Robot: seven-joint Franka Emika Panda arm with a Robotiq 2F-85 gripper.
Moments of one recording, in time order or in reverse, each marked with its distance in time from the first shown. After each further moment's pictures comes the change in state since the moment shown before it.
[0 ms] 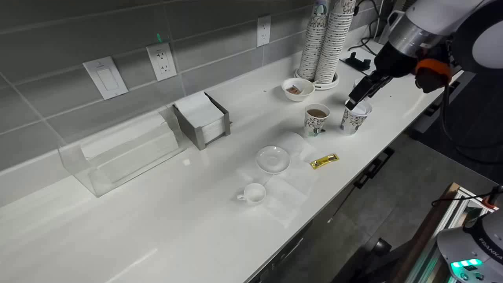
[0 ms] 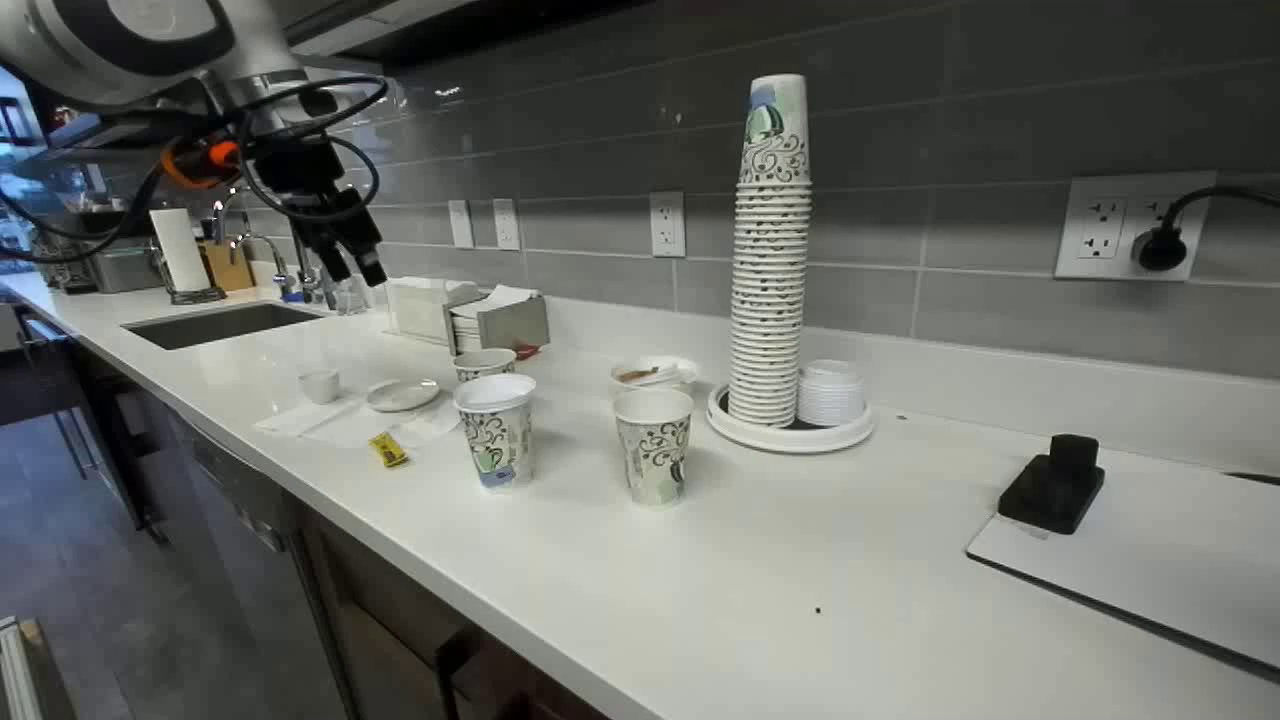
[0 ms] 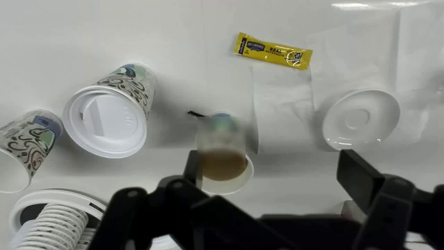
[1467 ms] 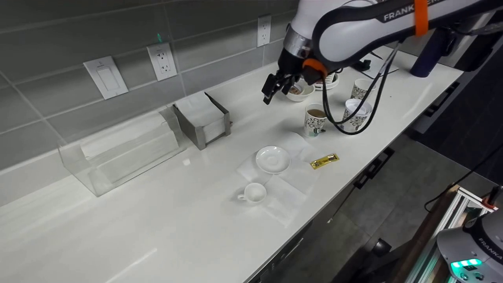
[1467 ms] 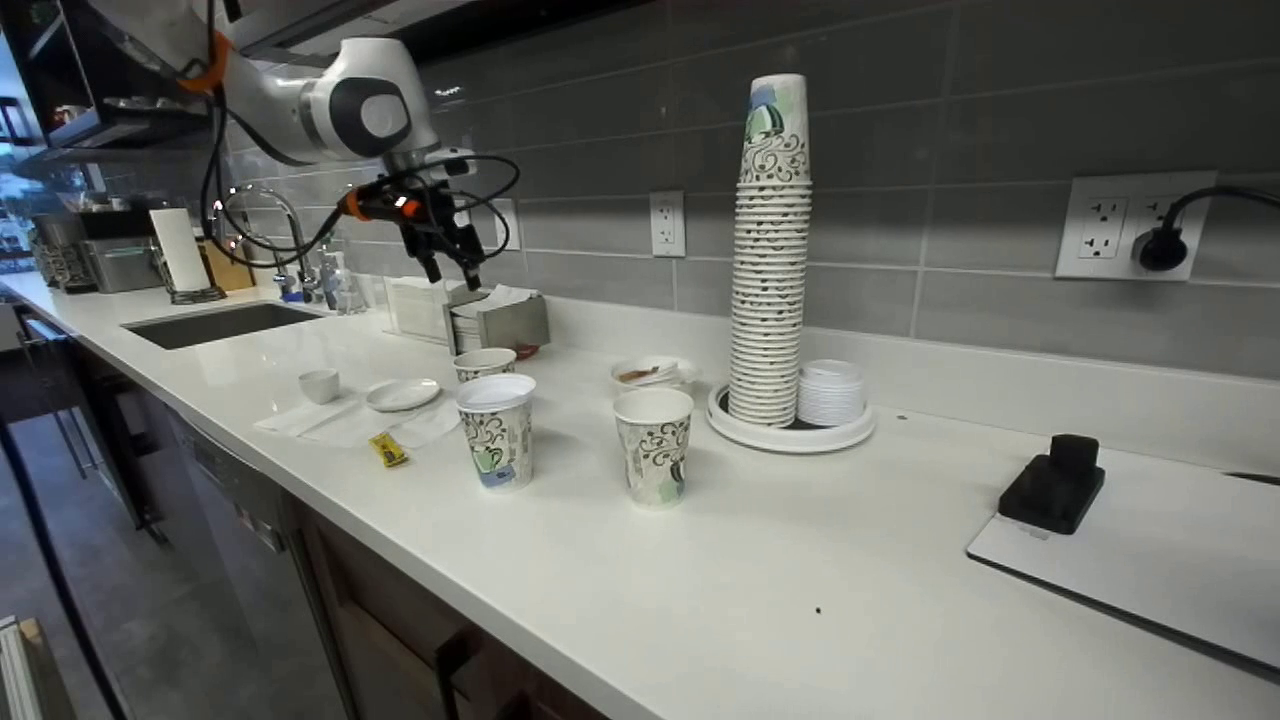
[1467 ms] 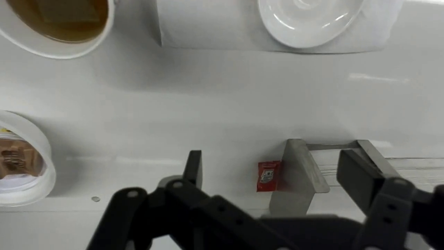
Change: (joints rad) arm 0.083 0.716 0.020 0.614 -0.027 0.126 0.000
